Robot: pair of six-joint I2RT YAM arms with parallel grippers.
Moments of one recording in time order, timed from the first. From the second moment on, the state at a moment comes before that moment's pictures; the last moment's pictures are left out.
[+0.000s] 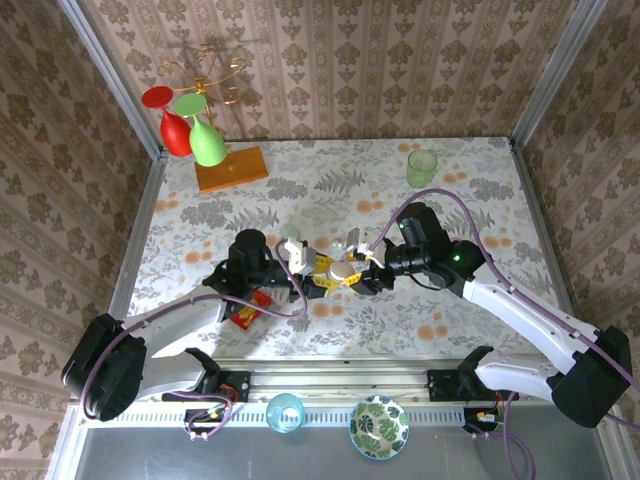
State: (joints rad) left arm -0.71 1.18 0.53 0.43 0.93 0.18; right arm 0.61 1.13 0.94 -0.49 -0.58 -0.47
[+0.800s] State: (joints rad) left arm -0.67 1.24 0.51 0.62 0.96 0.10; right arm 0.58 1.00 0.84 -0.28 -0.54 -0.40
